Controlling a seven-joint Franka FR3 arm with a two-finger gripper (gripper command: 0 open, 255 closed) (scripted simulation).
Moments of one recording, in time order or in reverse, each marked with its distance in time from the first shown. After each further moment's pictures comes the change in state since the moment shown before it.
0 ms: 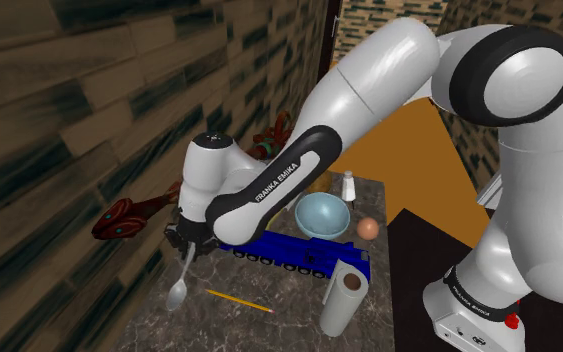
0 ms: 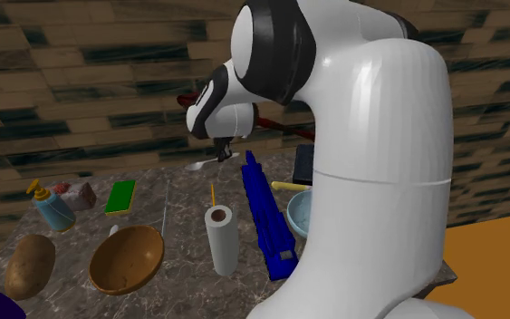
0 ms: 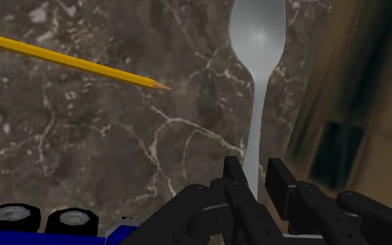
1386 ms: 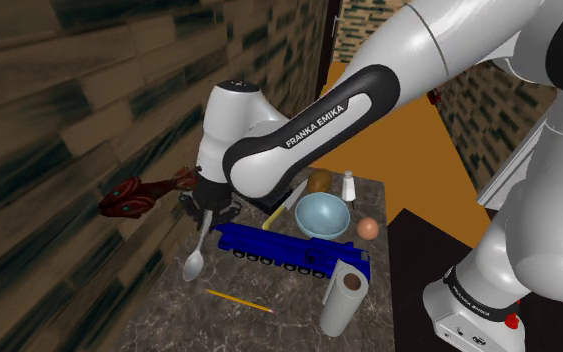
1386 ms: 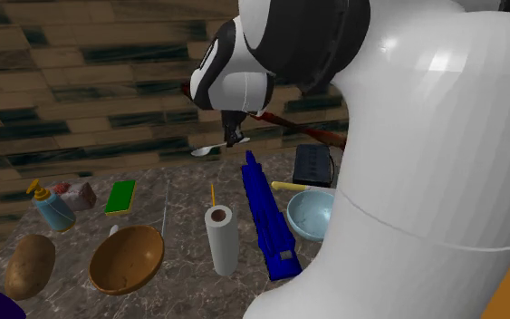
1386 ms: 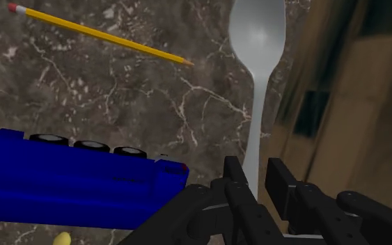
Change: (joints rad) arm -0.126 -0.271 0.074 -0.141 0.138 -0.131 -0.122
